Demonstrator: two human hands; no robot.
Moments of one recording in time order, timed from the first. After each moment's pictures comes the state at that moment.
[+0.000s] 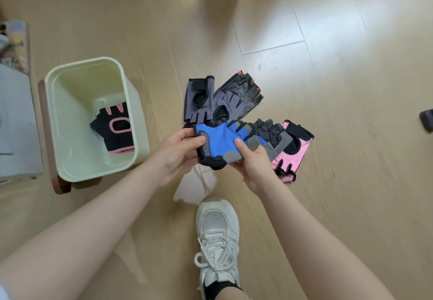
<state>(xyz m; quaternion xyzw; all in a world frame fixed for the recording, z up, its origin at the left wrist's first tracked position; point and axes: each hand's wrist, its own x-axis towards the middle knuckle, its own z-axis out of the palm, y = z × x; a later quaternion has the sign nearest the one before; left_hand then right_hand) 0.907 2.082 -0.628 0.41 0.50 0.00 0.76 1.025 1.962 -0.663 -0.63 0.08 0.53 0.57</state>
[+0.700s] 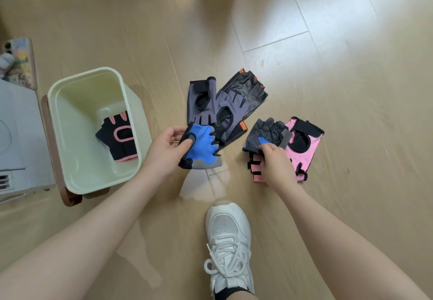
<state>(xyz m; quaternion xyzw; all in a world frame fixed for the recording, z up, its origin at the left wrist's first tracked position) 0.899 2.100 -0.634 0.61 0.52 0.04 0.59 1.058 1.923 -0.740 -0.89 -0.37 0.25 0.10</state>
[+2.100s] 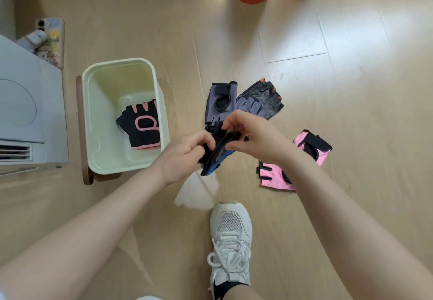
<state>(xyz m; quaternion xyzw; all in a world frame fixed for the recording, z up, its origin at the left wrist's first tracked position) 0.870 2.103 -0.599 0.74 0.34 0.00 0.59 1.042 2.022 -0.593 -0.68 -0.51 0.44 0.28</state>
